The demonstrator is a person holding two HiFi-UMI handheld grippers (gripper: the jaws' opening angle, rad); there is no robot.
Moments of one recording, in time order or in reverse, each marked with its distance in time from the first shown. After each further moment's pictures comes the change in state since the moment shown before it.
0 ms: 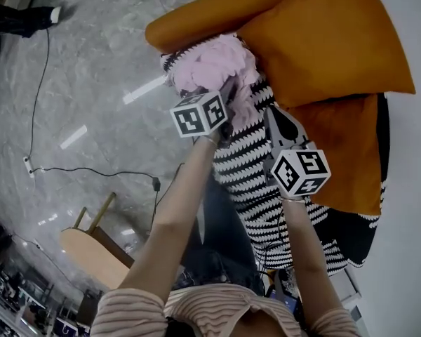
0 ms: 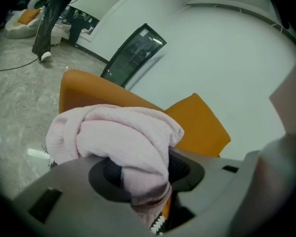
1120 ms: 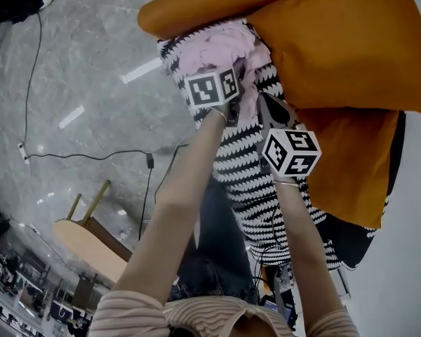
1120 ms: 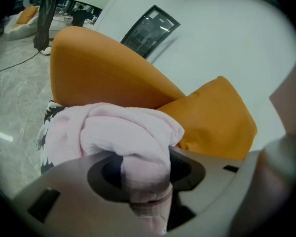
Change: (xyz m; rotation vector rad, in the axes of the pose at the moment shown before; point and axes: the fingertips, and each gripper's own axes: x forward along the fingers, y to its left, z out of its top) left arm 0.092 0.047 -0.020 -0.023 0.109 0.100; right arm 0.081 -0.038 -0.055 0.013 0.170 -0.013
